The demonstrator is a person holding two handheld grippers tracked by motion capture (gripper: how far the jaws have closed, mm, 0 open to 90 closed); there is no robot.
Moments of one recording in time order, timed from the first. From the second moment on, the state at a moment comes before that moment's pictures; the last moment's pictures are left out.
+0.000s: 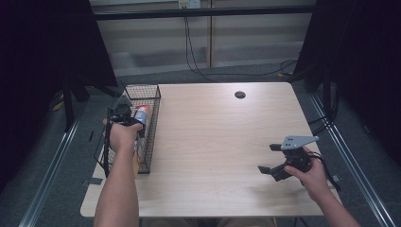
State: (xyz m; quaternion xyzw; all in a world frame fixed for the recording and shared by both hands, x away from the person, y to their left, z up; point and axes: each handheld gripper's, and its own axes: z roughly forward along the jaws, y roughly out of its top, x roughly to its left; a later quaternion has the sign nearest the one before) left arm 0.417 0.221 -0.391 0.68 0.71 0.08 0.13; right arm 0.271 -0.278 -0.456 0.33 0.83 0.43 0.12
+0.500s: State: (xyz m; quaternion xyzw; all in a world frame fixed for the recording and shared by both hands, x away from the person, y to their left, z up) left arm 0.413 0.232 -0.380 0.69 0.70 0.09 0.16; right arm 0.271 -0.277 -0.456 0.33 0.83 0.44 0.12
